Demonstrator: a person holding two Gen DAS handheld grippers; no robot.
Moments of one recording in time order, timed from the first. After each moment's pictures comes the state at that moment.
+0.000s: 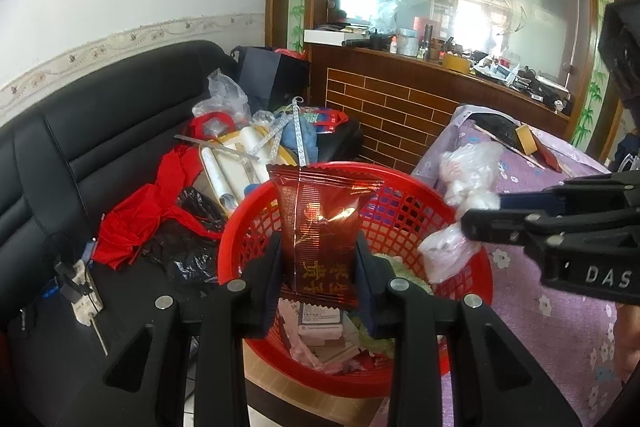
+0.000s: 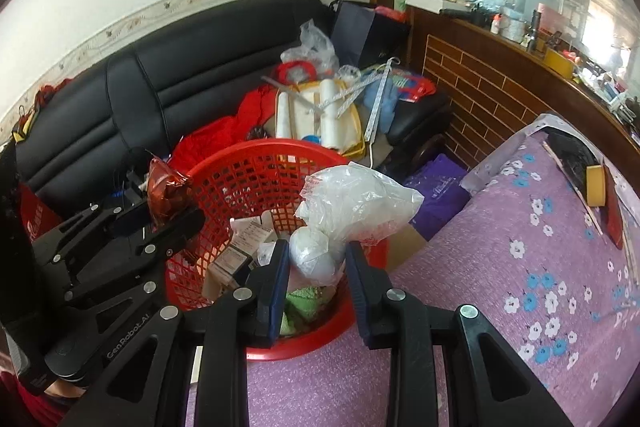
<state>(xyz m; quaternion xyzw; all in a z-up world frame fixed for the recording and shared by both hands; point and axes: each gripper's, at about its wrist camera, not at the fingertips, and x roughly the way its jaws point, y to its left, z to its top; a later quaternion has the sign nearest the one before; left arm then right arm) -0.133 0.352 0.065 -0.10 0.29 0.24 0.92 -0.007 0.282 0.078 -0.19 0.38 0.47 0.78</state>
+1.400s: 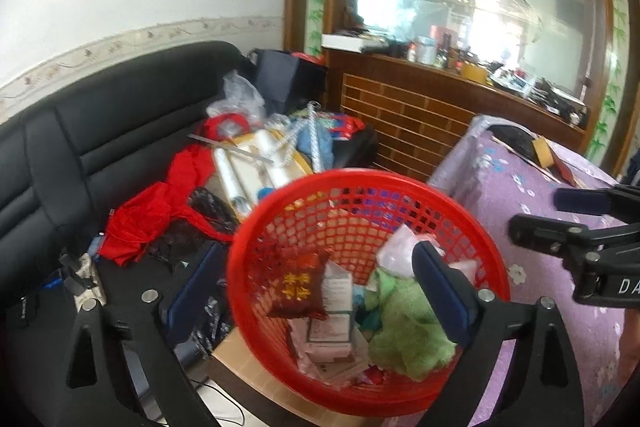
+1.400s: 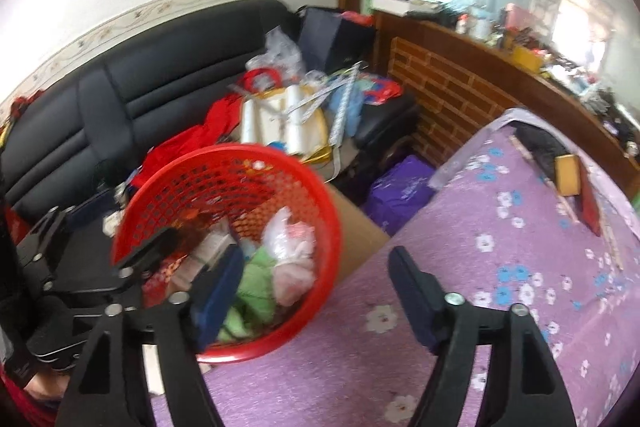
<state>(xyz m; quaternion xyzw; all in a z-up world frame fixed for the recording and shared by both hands) -0.131 0.357 0.060 -0.10 0.27 0.29 0.91 0.001 0.264 0.079 -0.18 0.35 0.40 0.83</state>
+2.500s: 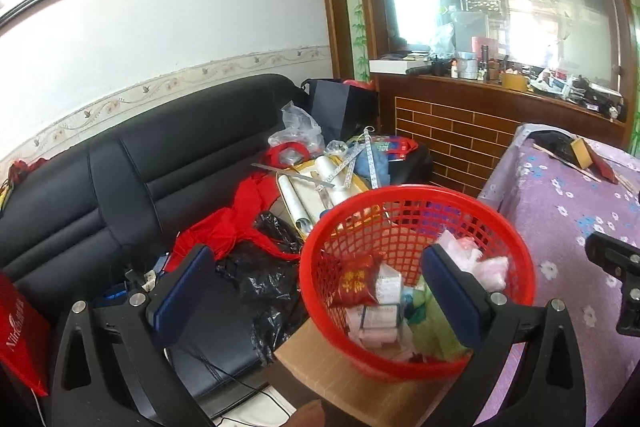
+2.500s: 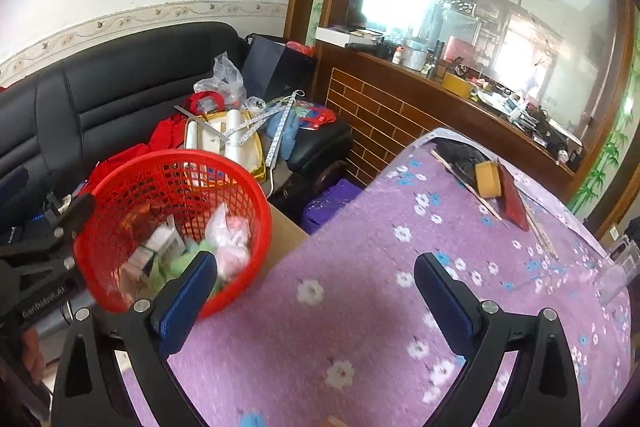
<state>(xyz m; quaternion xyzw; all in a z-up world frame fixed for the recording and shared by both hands) -0.165 0.322 0.082 -0.04 0.25 0.38 0.89 -0.039 0.213 0.091 -0.20 0.29 0.31 0.88</state>
